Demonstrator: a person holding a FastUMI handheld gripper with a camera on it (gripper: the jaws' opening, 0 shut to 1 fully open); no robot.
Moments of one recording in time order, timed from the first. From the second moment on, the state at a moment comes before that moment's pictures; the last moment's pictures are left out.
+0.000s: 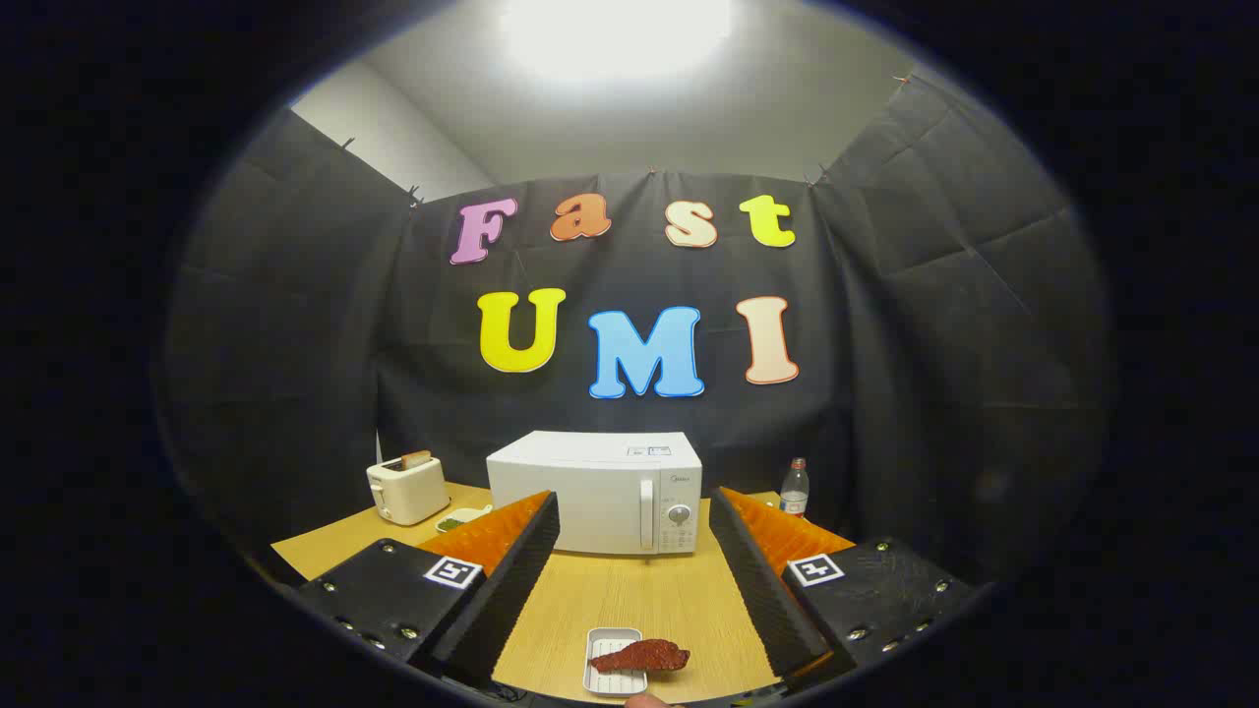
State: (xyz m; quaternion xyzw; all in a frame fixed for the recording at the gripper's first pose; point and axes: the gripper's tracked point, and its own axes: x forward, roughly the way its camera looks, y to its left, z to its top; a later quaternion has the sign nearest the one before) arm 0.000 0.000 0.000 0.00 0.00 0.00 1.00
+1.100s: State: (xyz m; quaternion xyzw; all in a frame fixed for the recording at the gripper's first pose) arm 0.000 0.014 0.004 -0.01 -0.01 0.02 1.00
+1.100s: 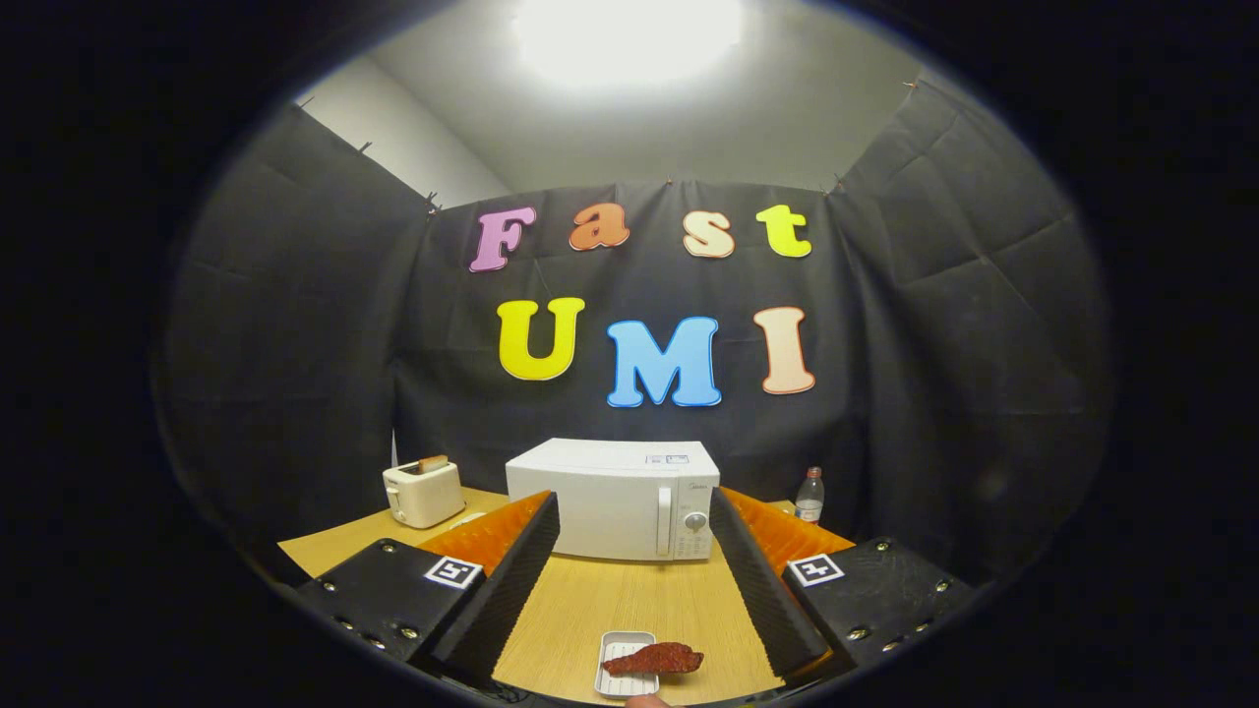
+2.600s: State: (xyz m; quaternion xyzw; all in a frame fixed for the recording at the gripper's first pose) arm 0.292 -0.051 -0.121 0.01 0.09 0.01 1.00
